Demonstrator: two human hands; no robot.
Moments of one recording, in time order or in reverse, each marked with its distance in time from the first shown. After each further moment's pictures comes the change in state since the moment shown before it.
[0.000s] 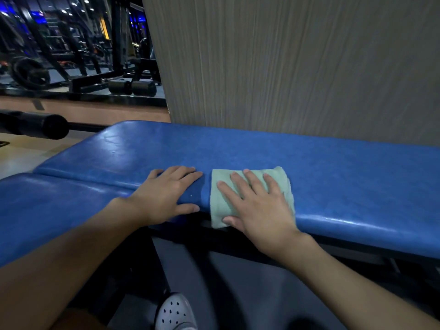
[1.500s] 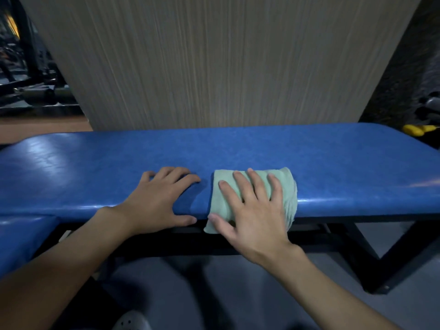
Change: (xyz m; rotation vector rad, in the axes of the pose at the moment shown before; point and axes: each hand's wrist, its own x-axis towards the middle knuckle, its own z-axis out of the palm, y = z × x) left_hand 0.057 0.121 -0.002 -0.057 0.062 0.271; right_hand -0.098 0.070 -0.018 0.046 0.059 0.400
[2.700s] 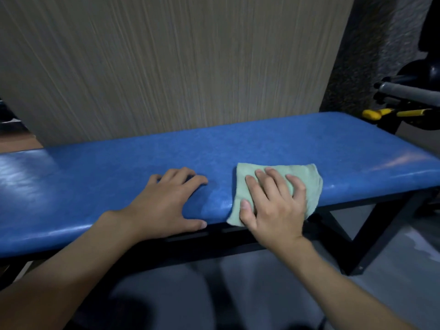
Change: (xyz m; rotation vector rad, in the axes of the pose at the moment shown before) left_hand 0.054 0.078 -0.008 -0.049 -0.049 0.121; right_hand -0.023 0.098 0.019 -0.161 0.475 0.126
